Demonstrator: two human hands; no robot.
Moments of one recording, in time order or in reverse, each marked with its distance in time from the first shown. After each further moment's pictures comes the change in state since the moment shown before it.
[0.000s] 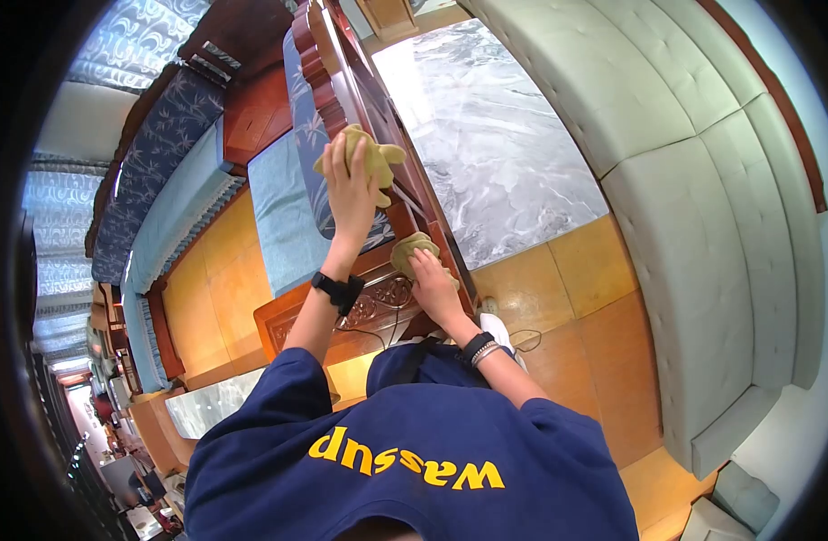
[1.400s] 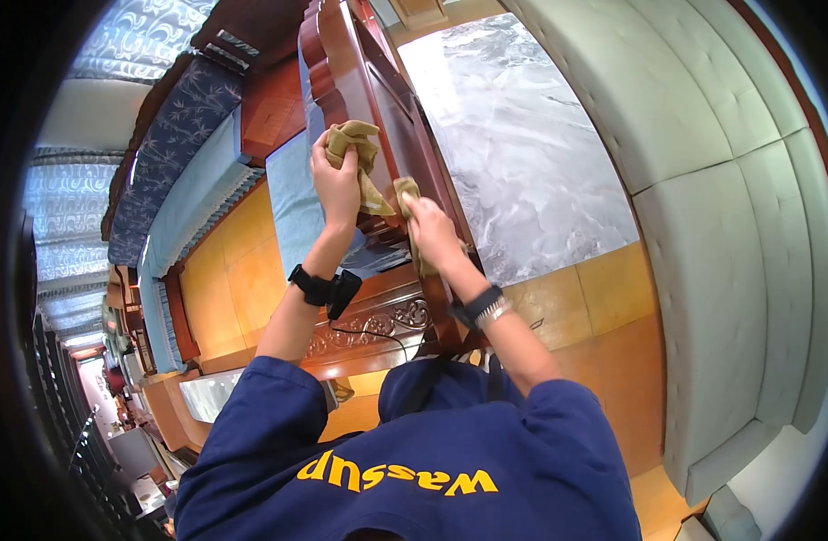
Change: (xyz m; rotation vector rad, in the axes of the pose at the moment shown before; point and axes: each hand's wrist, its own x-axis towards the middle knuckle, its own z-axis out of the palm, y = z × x) left_hand 0.076 -0.055 0.035 -0.431 0.031 -0.663; right_hand 0.187 0.032 0.001 0.248 0.000 0.043
